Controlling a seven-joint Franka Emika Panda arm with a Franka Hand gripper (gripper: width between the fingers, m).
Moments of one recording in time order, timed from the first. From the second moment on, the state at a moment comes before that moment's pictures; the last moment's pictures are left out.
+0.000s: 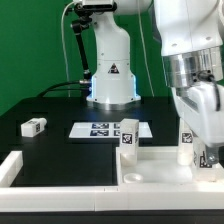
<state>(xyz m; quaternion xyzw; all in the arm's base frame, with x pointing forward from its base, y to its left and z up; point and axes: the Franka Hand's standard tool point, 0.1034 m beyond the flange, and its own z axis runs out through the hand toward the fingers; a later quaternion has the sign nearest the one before) 0.627 0.121 0.067 -0.81 0.59 0.01 0.09</state>
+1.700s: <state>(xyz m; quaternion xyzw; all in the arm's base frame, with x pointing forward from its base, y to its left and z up) 0.628 0.118 0.069 -0.94 0.35 -0.03 0.04</state>
